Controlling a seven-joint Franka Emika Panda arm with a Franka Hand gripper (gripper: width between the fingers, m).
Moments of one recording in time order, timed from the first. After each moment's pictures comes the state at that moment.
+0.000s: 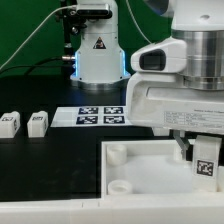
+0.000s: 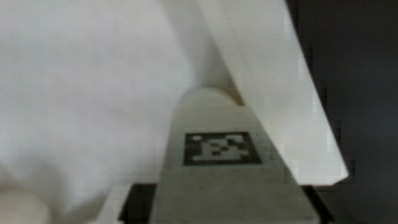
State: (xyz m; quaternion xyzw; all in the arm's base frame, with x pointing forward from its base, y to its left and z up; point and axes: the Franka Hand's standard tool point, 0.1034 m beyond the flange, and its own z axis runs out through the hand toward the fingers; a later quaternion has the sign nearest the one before) arm 0.633 0.117 0.065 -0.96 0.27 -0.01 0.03
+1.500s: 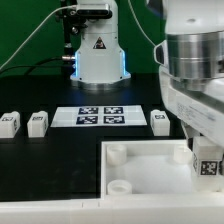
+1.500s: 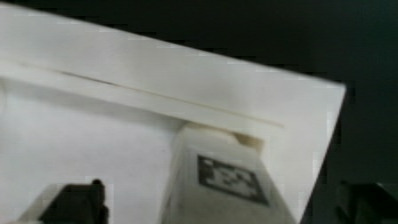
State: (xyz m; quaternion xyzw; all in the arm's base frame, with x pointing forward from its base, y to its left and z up) arm 0.629 0.128 0.064 -0.82 0.57 0.01 0.06
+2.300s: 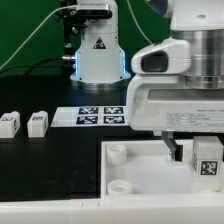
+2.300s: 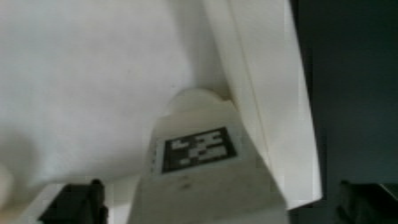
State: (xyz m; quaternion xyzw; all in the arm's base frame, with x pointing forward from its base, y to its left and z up) arm 0.633 0.123 0.065 -1.00 0.07 -0.02 0.03
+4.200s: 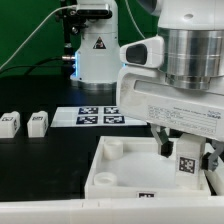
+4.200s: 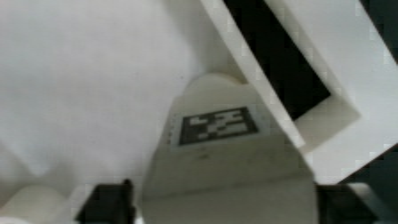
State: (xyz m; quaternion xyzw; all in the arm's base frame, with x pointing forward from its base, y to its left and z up) arm 0.629 0.095 0.065 -0.94 0.34 -0.02 0.00
